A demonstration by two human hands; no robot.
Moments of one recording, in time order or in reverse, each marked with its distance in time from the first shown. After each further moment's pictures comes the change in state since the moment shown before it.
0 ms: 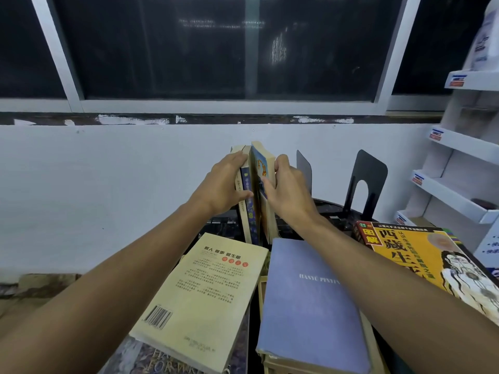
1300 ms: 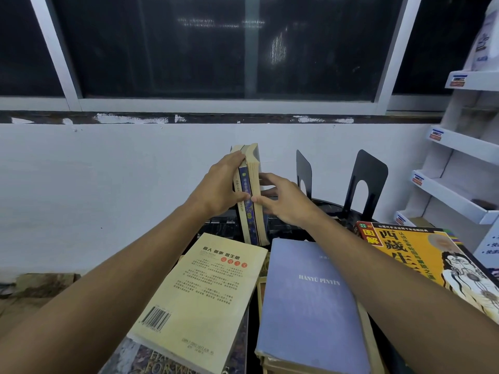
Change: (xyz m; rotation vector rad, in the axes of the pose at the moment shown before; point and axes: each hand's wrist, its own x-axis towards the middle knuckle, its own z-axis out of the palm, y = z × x) left_hand -0.003 -0.002 0.001 -0.069 -0.016 -0.033; right_hand 0.005 0.032 0.013 0.425 -0.401 0.141
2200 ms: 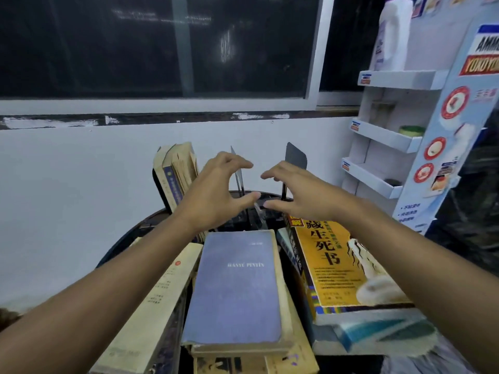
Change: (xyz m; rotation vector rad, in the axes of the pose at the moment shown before) left_hand -0.015 0.123 0.043 -0.040 0.009 0.196; right_hand -0.112 -0.004 -0.142 -0.750 -0.049 -0.072
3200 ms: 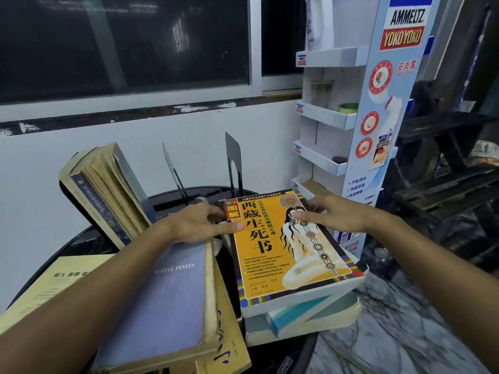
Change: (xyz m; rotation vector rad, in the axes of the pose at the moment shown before) left_hand 0.023 0.026 0.091 -0.094 -0.794 -0.216; right_hand -0.141 0.129 -0.002 0.372 -0.237 0.469
